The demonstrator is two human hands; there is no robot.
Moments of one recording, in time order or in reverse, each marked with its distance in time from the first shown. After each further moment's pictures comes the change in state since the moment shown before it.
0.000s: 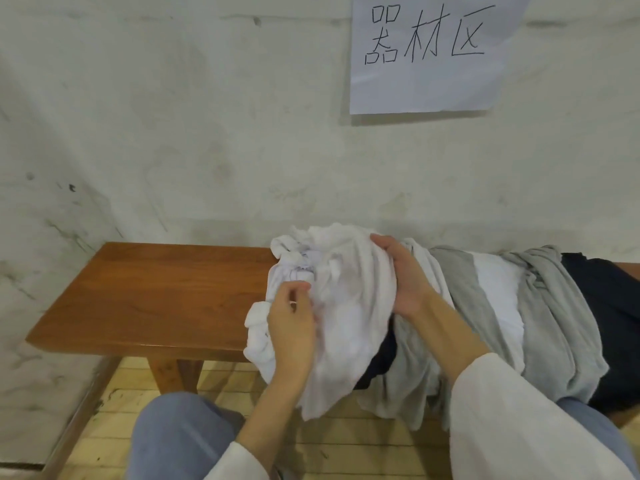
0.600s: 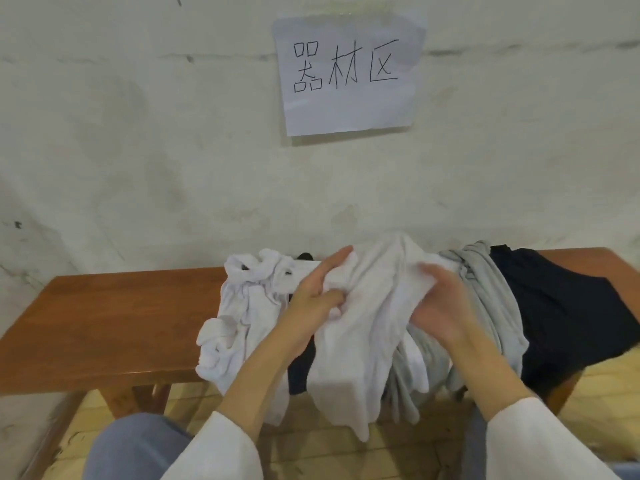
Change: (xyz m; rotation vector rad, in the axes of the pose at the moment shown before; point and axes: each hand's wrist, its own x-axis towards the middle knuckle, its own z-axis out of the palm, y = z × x) left_hand -0.029 0.052 0.061 -0.067 -0.779 0.156; right_hand -0.099 -0.049 -0.105 0.102 0.109 -0.209
